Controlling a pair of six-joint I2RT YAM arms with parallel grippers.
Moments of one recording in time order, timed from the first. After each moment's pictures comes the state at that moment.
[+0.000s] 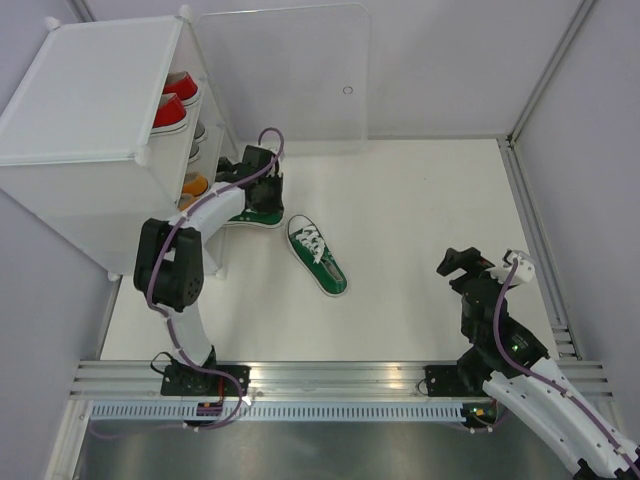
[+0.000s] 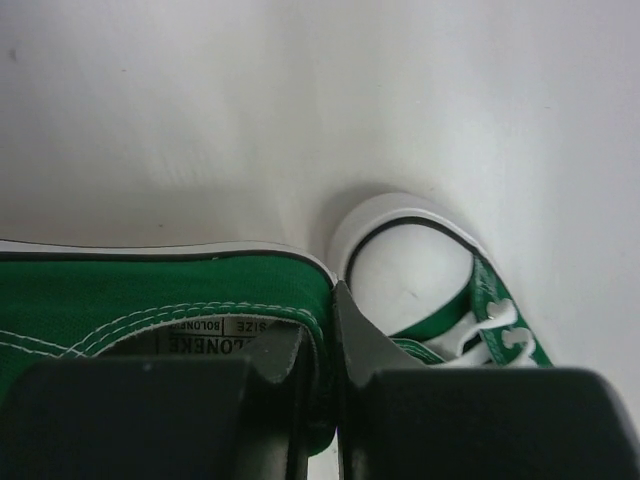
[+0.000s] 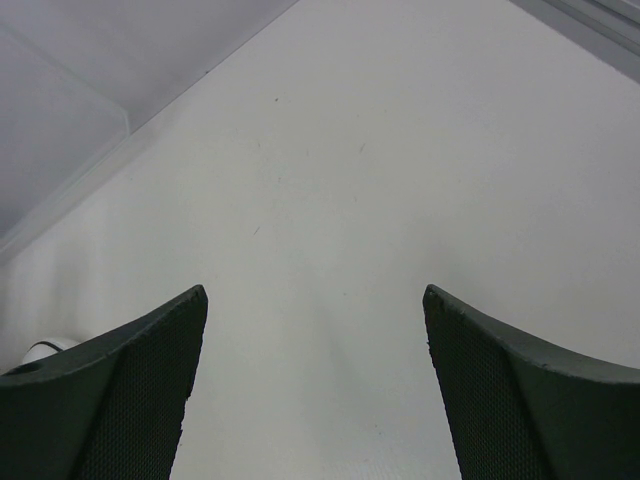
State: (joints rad) left arm -0.33 1.85 1.40 -0.45 0.08 -0.20; right arm 0.63 0.32 0.36 -0.37 0.87 0.75
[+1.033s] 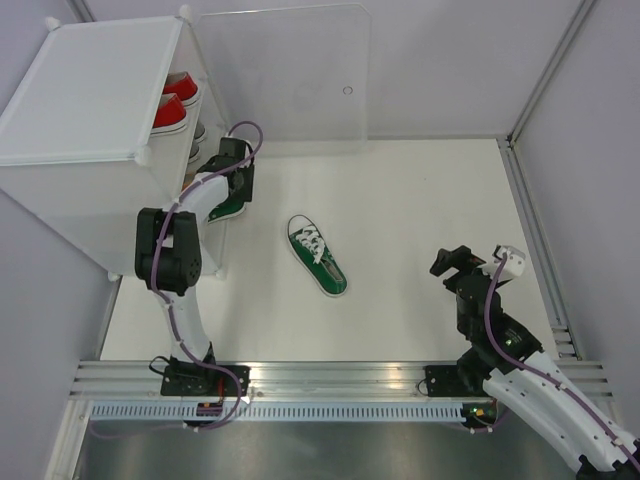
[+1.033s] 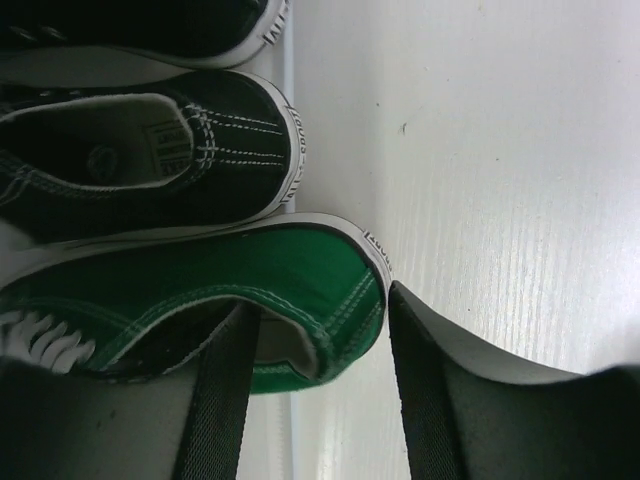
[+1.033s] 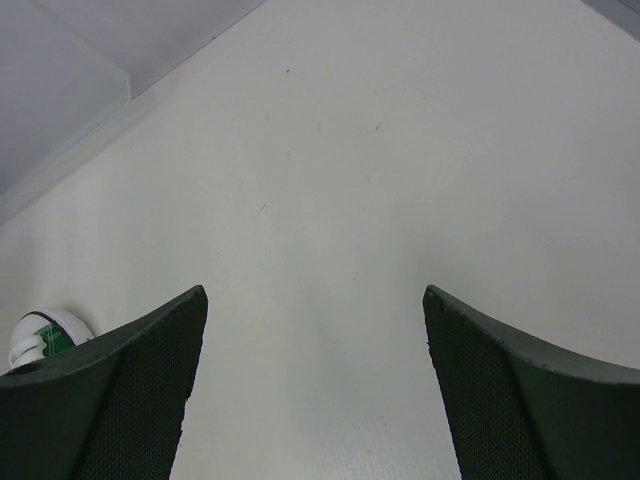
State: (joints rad) left arm -0.15 1.99 1.50 -0.43 -0.24 -0.01; right arm 0.63 0.38 0.35 -0.32 0.82 0.73
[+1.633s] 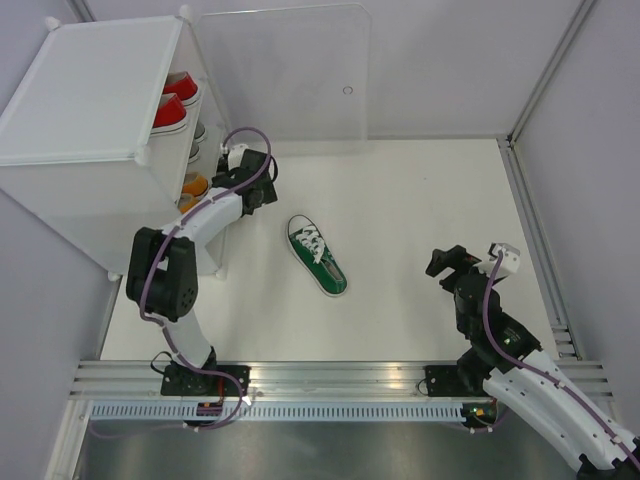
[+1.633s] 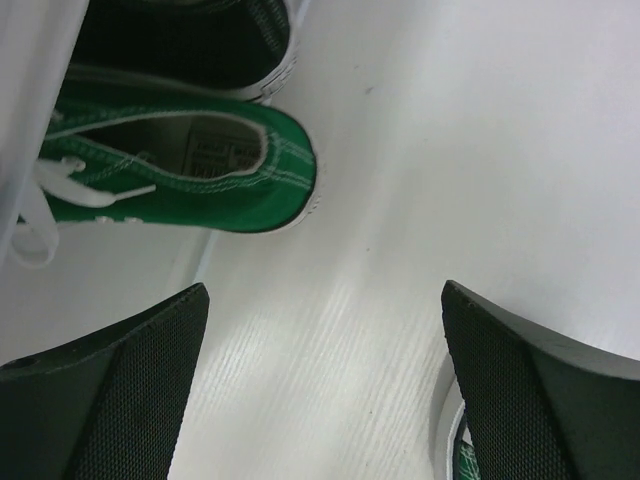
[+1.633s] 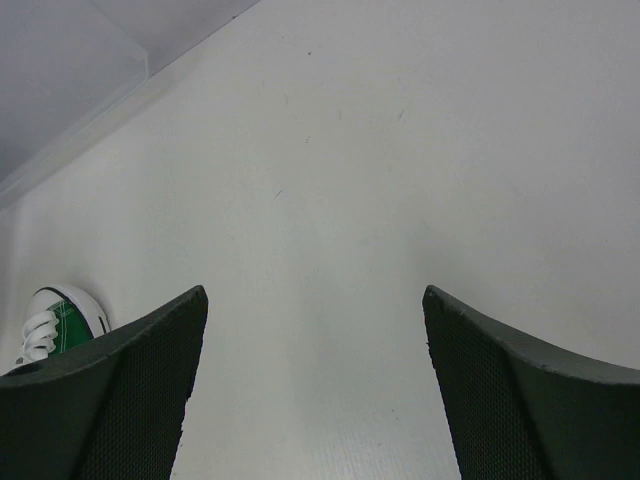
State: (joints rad) left arm -0.33 1.78 1.36 -0.43 -0.50 -0.46; right arm 0.63 0.39 0.35 -0.30 0.76 0.71
